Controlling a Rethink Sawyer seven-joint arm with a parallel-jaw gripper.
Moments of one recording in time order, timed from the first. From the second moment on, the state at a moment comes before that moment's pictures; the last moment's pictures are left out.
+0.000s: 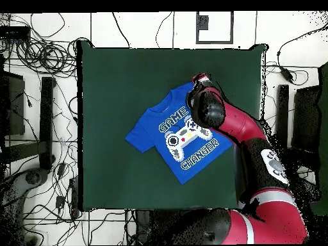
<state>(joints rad) -0.42 -0.39 0.12 1.42 0.06 0.05 2.34</state>
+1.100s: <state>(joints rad) -0.42 -0.30 0.12 1.41 0.06 0.05 2.34</state>
